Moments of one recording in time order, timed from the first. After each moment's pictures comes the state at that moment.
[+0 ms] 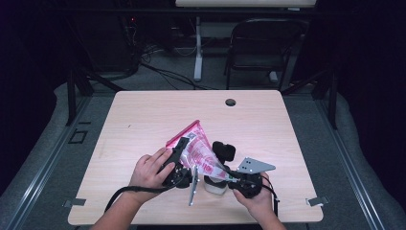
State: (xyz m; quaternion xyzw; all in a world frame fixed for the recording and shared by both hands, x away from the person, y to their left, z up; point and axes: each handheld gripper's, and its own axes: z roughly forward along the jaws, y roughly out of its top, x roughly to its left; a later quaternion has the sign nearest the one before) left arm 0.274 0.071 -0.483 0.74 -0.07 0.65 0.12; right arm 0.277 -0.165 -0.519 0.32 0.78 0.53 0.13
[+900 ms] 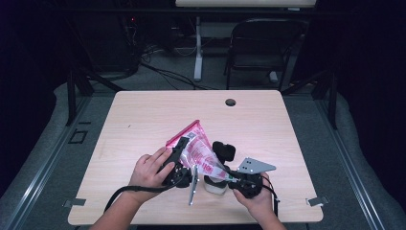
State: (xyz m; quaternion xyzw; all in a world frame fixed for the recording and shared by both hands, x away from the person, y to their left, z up) left arm 0.274 0.071 -0.482 0.75 -0.07 0.65 0.12; right arm 0.277 -0.165 -0.518 0.32 0.78 0.53 0.13
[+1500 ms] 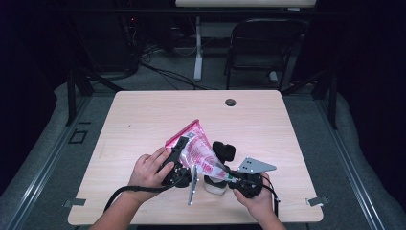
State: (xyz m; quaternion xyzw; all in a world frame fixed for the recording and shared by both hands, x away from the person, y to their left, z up) left arm 0.274 0.072 -0.480 0.74 -0.07 0.66 0.12; right arm 0.277 -0.166 -0.518 0.32 0.78 0.53 0.13
